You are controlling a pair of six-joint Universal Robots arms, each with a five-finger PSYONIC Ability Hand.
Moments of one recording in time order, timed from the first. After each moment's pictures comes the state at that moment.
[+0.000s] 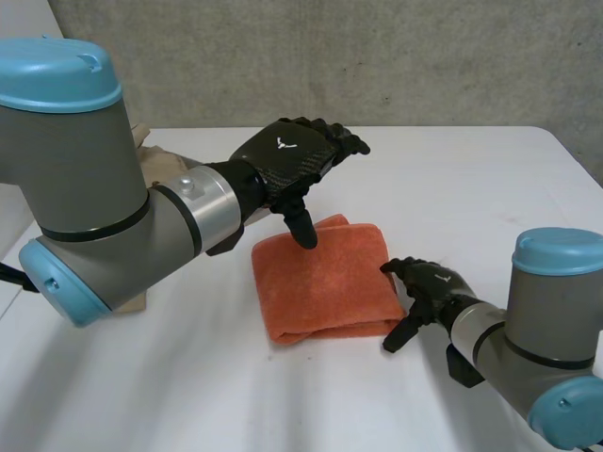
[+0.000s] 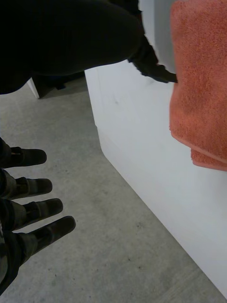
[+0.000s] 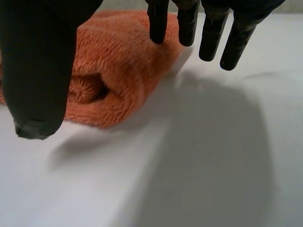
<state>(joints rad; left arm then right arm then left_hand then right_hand) 4.13 -2.00 -1.12 2.97 -1.17 3.37 1.97 -1.07 1.72 -0.13 1.42 3.29 0.19 0.20 0.21 0.20 0.05 0.17 0.22 0.22 0.23 0.05</state>
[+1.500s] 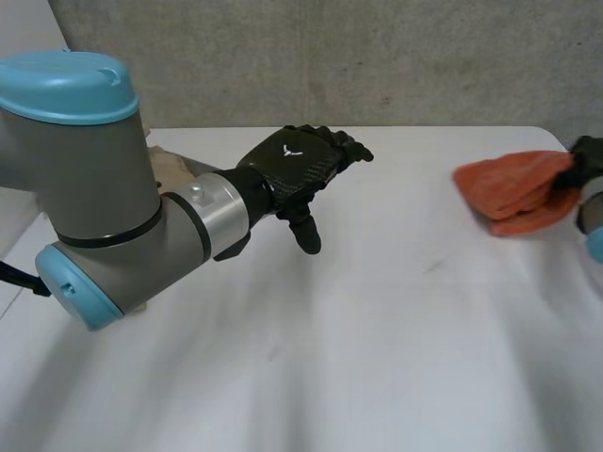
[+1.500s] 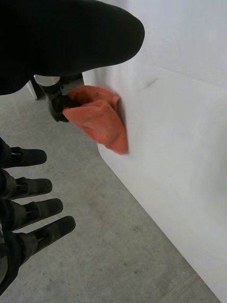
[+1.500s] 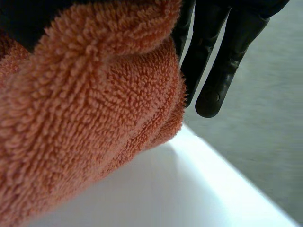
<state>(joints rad) 4.11 -2.03 -1.12 2.98 -1.19 3.36 1.53 -0.43 0.53 -0.01 1.61 3.23 0.19 0.20 0.21 0.20 0.05 0.89 1.15 1.13 1.19 0.92</state>
